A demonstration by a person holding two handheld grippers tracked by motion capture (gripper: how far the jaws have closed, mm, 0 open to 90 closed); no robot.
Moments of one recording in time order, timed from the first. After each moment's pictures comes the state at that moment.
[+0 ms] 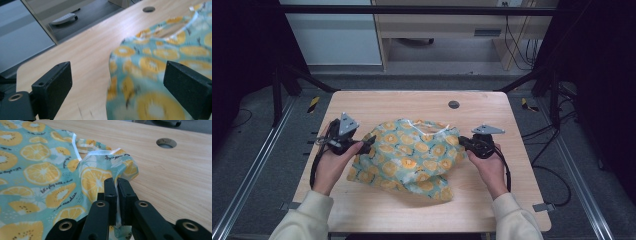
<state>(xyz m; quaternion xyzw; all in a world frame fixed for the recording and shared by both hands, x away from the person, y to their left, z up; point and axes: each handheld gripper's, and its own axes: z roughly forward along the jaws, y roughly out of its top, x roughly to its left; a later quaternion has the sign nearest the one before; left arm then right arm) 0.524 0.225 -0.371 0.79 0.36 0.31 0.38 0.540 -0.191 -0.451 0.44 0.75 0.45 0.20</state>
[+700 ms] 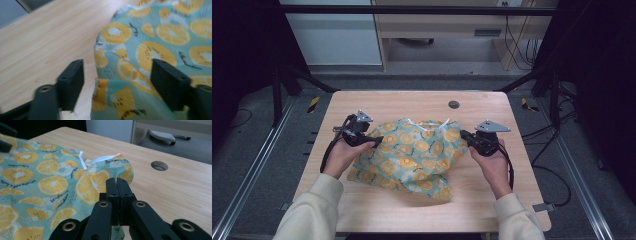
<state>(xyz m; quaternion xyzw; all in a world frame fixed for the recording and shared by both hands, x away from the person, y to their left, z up) 0.565 0.213 -0.408 0.85 0.39 0.21 0.30 0.531 -0.194 -0.421 0.40 0.74 0.48 0.24</state>
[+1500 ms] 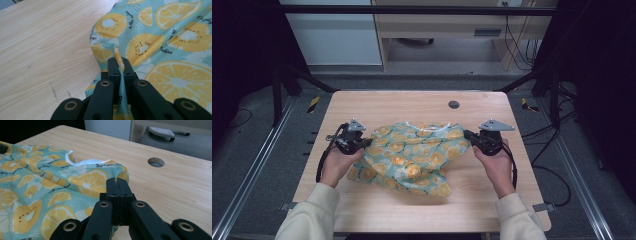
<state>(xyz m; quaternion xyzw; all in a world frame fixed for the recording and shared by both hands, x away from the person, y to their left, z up) 0.548 0.234 -0.423 0.84 0.39 0.20 0.33 0.530 -0.202 -0.417 0.42 0.74 0.47 0.23</state>
